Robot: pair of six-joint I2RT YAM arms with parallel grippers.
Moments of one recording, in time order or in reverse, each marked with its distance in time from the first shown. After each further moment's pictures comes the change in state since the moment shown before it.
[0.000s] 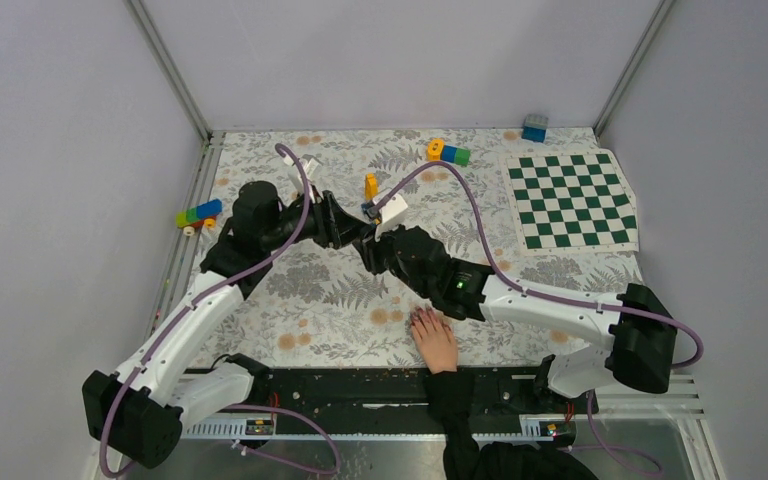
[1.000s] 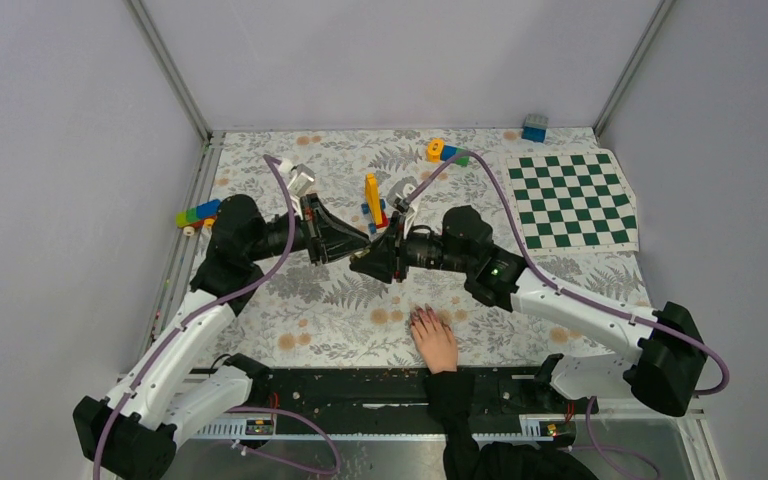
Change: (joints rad) left arm 0.002 -0.117 -0.074 0.230 0.341 -0.078; right arm -0.213 -0.147 -0.092 0.105 -0.882 0.179
